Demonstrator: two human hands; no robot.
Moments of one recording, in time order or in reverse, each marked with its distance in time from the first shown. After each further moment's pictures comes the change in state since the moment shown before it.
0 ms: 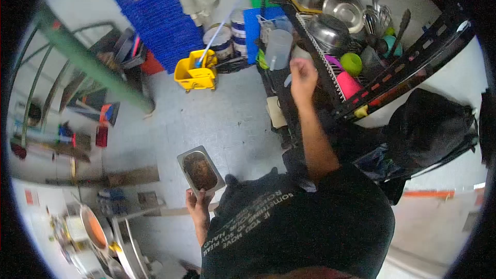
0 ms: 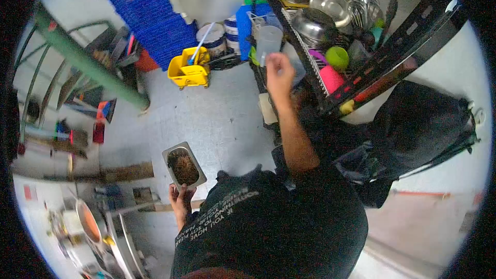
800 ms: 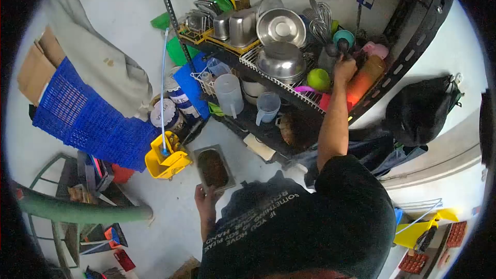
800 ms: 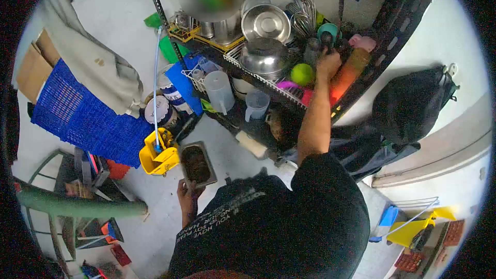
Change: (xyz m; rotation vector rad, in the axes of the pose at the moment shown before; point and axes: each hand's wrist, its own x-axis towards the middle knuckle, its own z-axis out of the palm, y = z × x) left_hand 0.355 0.072 0.180 0.191 -0.733 -0.174; right_hand 0.192 0.052 -0.186 -1.153 0.906 0.140
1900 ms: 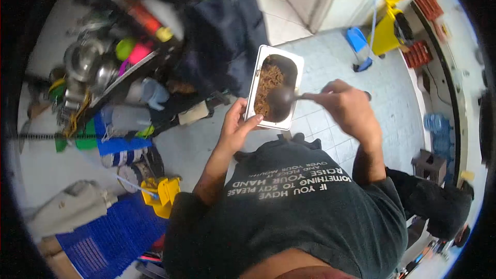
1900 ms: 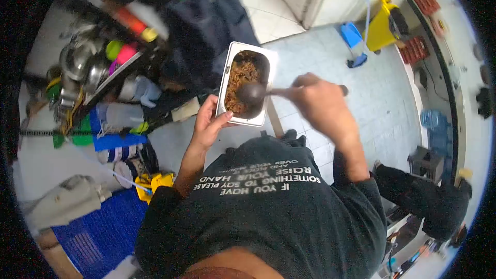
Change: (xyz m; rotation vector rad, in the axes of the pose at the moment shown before) left_hand -0.207 -0.077 0.257 0.364 -1.526 -0.504; right_hand -0.274 -0.002 -0.646 -0.599 -0.704 0.049
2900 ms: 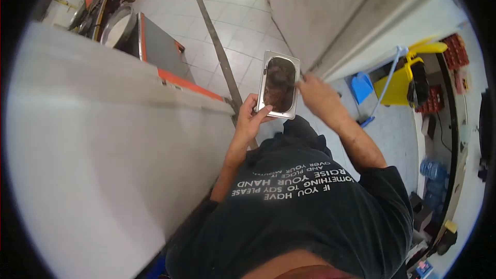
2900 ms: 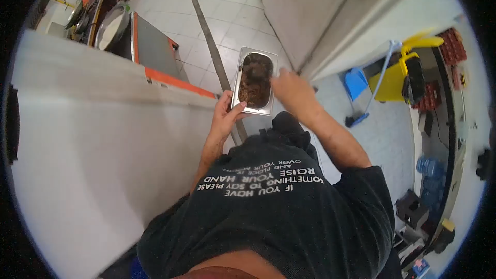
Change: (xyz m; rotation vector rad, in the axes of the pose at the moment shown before) left_hand 0.698 0.025 0.046 -0.030 0.070 -0.074; right_hand 0.522 0.491 0.032 -0.190 0.002 0.040
